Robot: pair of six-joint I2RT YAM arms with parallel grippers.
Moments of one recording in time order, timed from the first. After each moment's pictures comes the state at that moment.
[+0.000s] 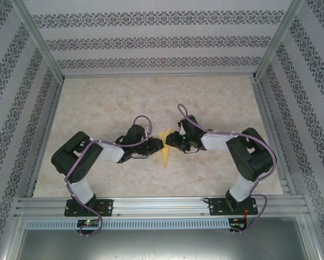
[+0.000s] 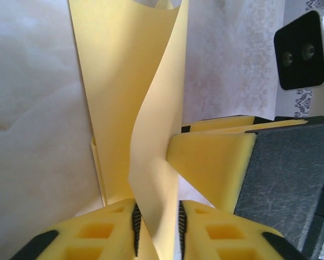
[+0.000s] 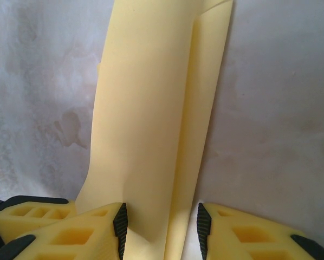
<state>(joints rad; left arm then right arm) -0.61 1.75 0.64 0.47 0.45 -1.03 0.54 1.72 0.78 -0.01 -0.41 0.84</state>
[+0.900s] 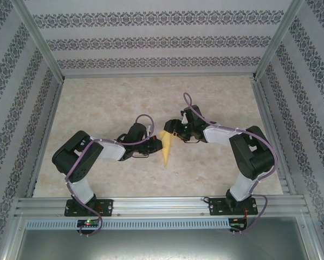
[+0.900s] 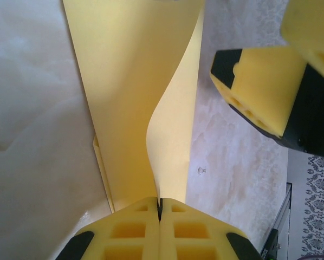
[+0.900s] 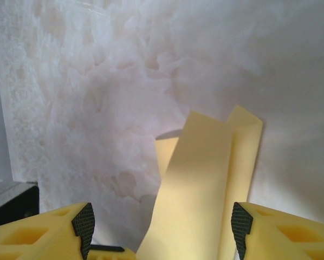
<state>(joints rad) -0.61 1.76 0.68 0.39 0.45 -0.95 0.46 1.73 0.90 0.00 -0.44 0.87</state>
